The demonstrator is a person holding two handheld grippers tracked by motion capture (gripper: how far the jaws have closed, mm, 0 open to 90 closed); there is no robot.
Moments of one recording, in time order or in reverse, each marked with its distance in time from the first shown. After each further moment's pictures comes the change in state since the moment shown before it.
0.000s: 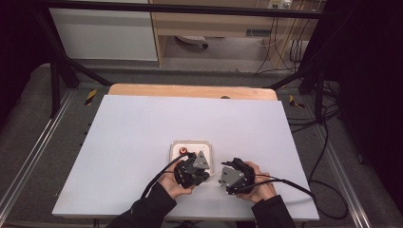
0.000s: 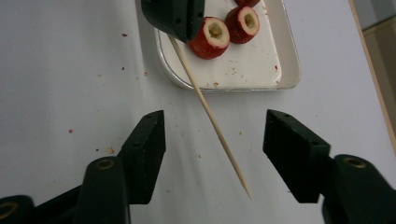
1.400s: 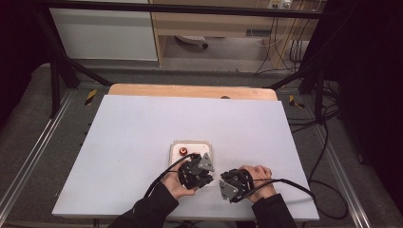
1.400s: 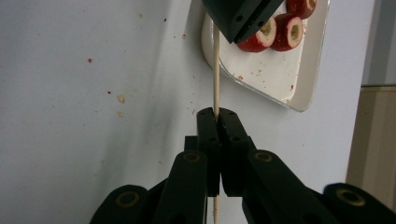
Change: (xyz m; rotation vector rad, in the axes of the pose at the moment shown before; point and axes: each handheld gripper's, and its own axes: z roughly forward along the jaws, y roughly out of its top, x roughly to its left) left arm -0.003 0.007 0.004 0.044 -0.049 0.027; right arm 0.009 0.001 0.002 0.060 0.013 -0.405
